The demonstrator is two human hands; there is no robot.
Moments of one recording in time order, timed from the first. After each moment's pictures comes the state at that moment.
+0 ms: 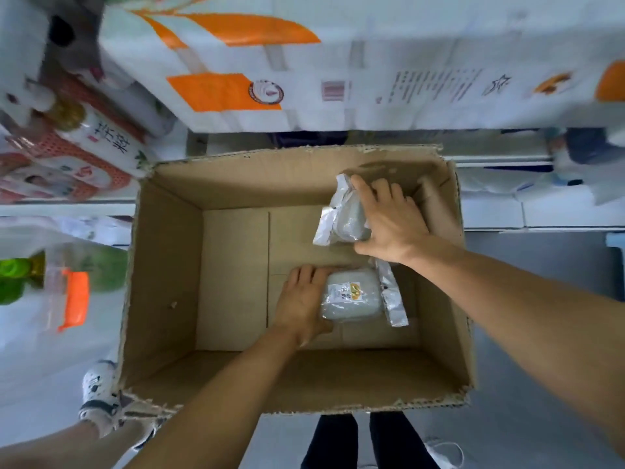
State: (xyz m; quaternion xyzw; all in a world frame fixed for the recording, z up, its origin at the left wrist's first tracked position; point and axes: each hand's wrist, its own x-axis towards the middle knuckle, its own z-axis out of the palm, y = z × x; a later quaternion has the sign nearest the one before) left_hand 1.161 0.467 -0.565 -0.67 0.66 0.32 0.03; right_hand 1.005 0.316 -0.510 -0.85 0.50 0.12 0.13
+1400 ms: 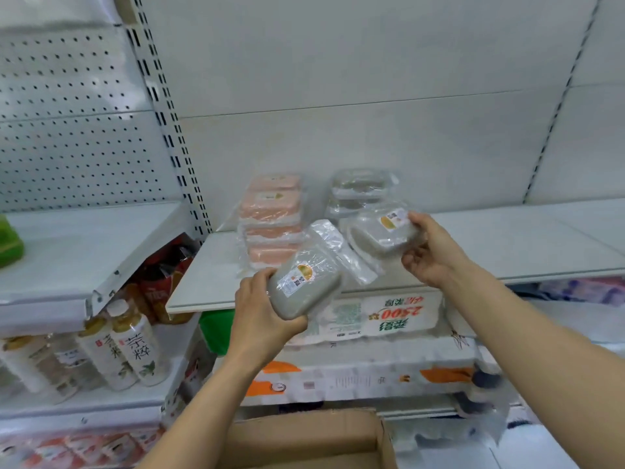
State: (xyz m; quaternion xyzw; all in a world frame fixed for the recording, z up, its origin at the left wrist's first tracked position) left_hand 1.178 0.328 -0.094 -0.67 0.62 0.09 -0.41; right_hand 0.919 0.219 -0.027 -0.26 0.47 -0.53 0.66
